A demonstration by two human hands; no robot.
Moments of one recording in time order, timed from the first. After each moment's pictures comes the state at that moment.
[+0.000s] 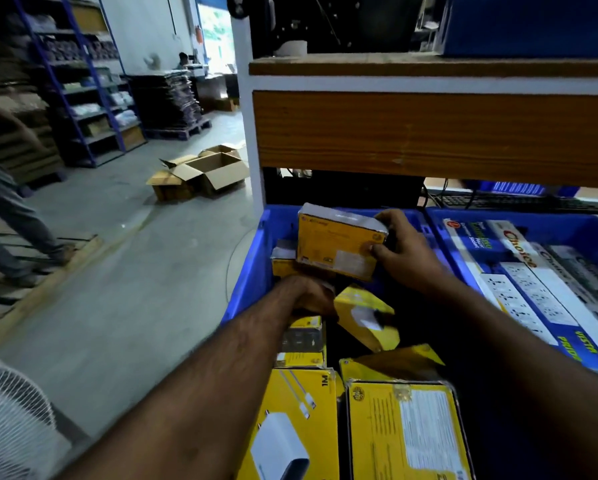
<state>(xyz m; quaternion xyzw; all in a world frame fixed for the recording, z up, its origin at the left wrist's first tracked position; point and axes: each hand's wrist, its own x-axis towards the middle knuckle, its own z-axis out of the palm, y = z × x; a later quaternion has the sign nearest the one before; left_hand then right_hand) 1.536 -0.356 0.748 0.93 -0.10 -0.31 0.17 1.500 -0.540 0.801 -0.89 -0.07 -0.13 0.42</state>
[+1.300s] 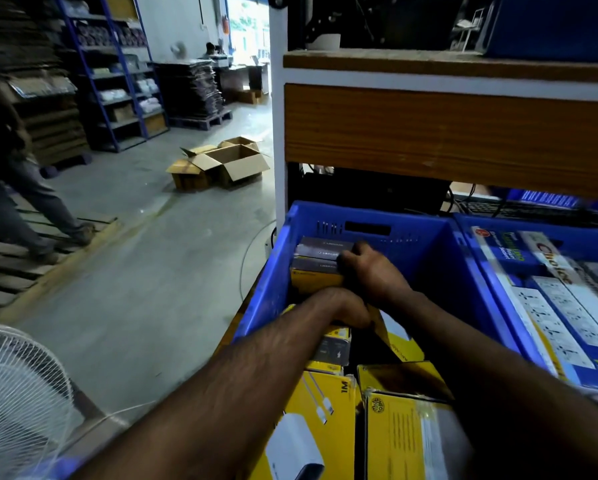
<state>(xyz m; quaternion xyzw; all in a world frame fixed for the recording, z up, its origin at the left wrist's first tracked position) 1.520 -0.387 0.743 0.92 -0.22 -0.30 0.13 1.540 -0.484 0.741 -0.97 -0.20 -0.09 0.06</state>
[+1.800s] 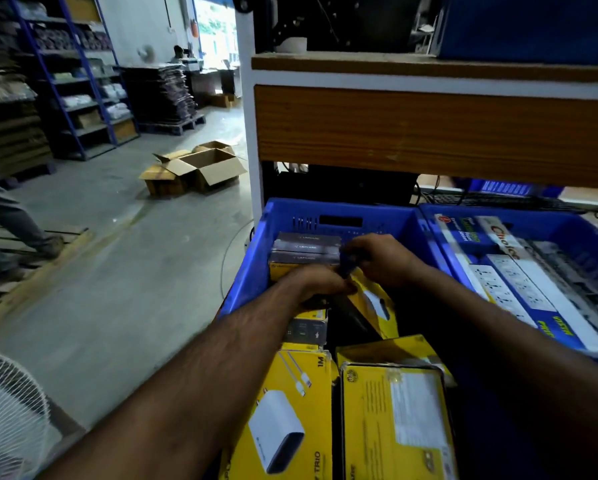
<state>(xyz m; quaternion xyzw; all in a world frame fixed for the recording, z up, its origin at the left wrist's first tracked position) 1.513 -0.371 0.757 0.87 -0.07 -0.28 0.41 1.502 -0.517 0.791 -0.98 -0.14 -0.05 0.15</state>
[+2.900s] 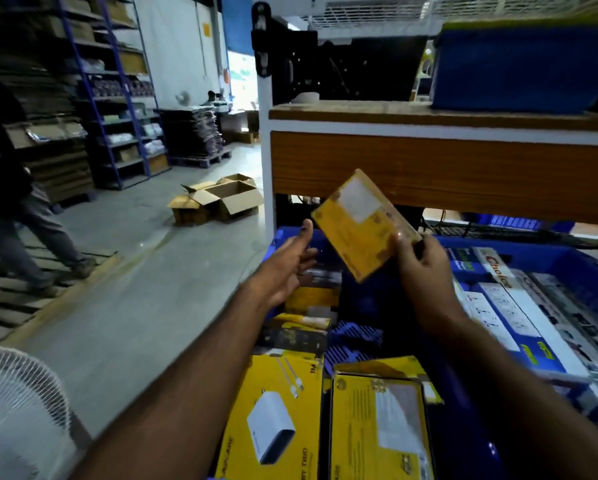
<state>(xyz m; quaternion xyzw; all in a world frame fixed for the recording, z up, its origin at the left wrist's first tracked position) 1.477 -0.333 0.825 0.63 0.00 -0.10 0.77 1.426 -0.532 0.836 -0.75 0.01 -0.25 0.62</state>
